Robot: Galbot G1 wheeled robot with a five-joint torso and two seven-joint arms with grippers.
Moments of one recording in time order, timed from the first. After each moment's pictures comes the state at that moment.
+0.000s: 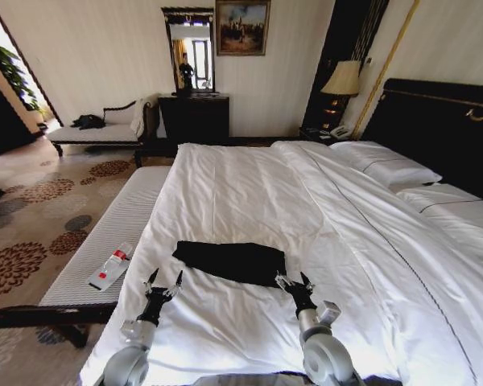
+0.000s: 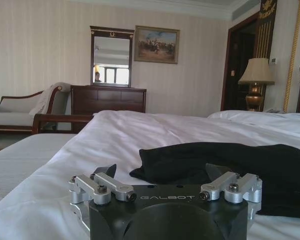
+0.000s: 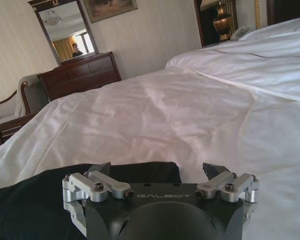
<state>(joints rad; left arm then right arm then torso) 1.71 -1.06 -0.41 -1.90 -0.41 -0.39 -0.11 -1.58 1.23 0.34 2.13 0.56 -0.10 0.41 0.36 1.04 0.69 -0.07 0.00</state>
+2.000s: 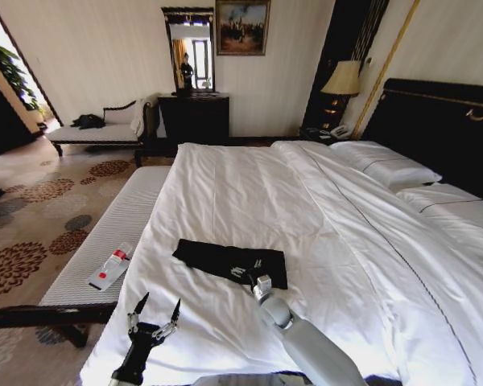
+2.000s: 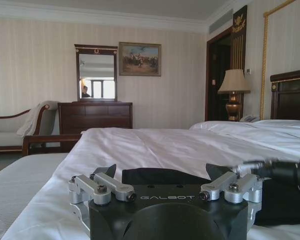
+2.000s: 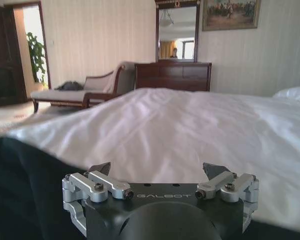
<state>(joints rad) 2.13 -1.13 -0.53 -2.20 -0.24 -0.50 -0.09 -0.98 1.15 -0.16 1.69 0.43 -0.05 0.34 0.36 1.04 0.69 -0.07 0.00</state>
